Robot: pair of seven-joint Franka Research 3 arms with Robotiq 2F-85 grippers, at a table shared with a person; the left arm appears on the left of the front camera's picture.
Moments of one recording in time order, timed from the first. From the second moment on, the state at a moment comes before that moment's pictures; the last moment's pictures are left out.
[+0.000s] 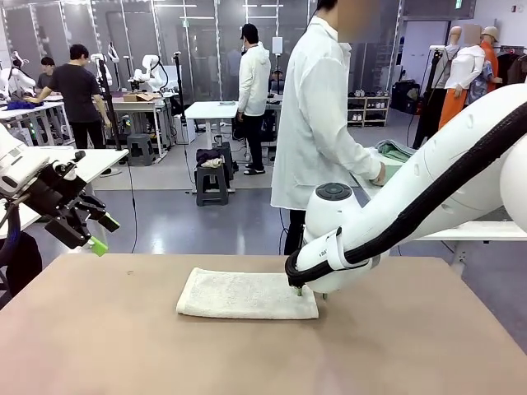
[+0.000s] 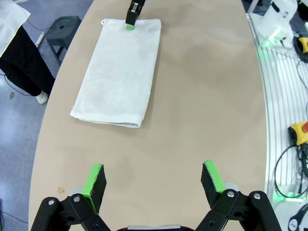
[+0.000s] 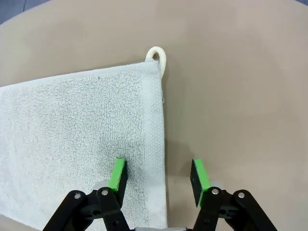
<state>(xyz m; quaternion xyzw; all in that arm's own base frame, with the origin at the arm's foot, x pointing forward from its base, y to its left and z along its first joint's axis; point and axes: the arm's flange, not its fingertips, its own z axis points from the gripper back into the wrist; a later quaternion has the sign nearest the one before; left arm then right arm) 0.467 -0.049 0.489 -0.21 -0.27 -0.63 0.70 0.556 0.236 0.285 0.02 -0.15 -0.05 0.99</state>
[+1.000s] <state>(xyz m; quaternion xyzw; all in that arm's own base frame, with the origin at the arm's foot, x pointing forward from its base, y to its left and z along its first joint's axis) 0.467 -0.049 0.489 -0.21 -0.27 -0.63 0.70 0.559 0.252 0.289 0.02 -0.15 -0.05 0.99</state>
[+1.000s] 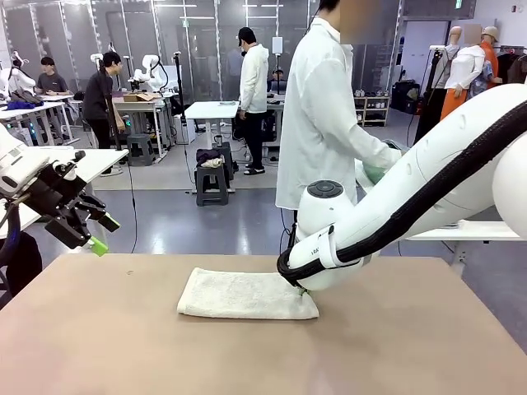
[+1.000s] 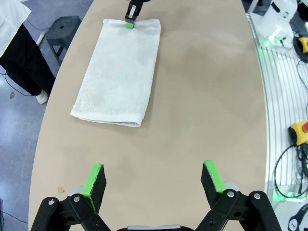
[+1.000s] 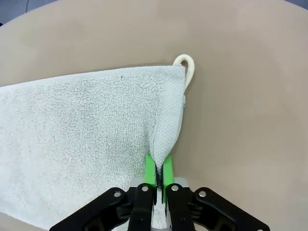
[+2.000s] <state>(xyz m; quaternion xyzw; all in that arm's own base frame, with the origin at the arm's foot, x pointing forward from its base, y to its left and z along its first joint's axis) 0.467 -0.049 0.489 -0.21 -0.27 -0.63 0.70 0.558 0.164 0.339 0.01 -0.17 -0.02 0.99</state>
